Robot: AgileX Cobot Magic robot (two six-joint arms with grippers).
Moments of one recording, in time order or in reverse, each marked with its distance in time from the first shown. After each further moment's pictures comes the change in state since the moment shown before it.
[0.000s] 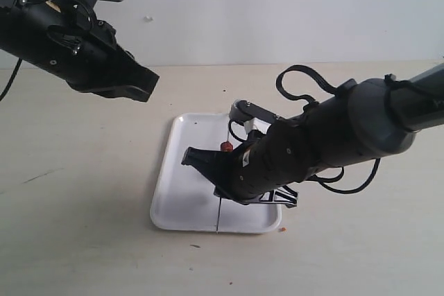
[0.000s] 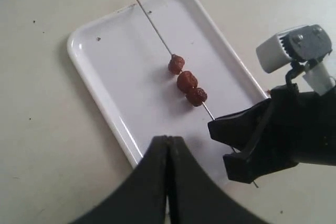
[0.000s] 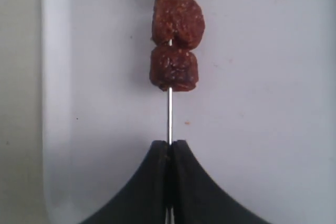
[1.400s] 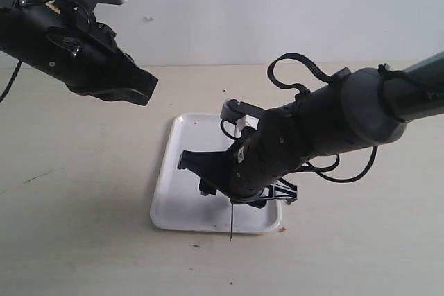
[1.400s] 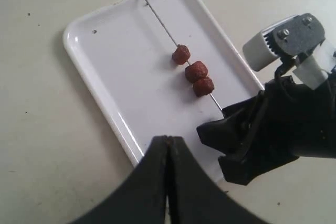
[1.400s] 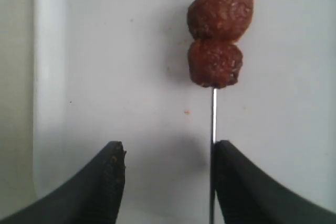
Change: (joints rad) left arm 0.000 0.000 0.000 0.002 0.020 0.000; right arm 0.001 0.007 -0.059 -0.067 0.127 -0.002
